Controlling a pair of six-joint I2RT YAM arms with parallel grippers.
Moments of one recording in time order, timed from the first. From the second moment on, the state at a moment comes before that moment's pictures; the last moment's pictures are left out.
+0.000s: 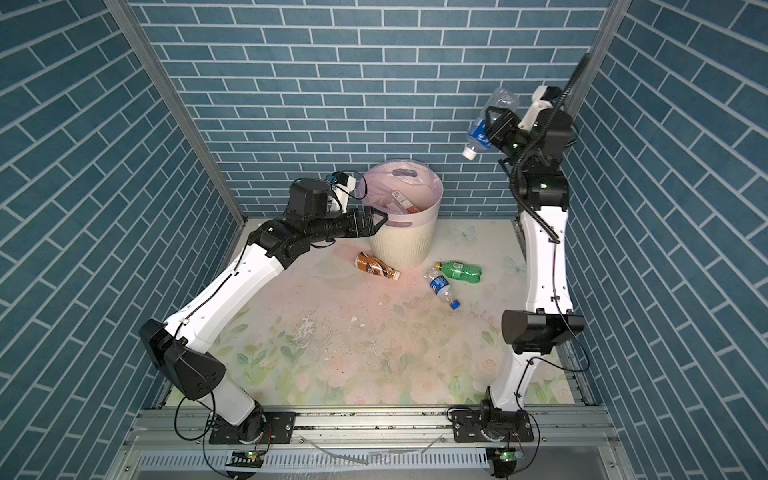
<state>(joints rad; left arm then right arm) -0.57 1.63 1.76 -0.53 0.26 -0.52 0.10 1.96 2.48 -0.48 -0.29 0.67</state>
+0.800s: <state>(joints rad) -0.52 1.56 1.51 -0.45 0.28 -0.59 0.22 1.88 2.37 -0.59 -0.34 0.61</state>
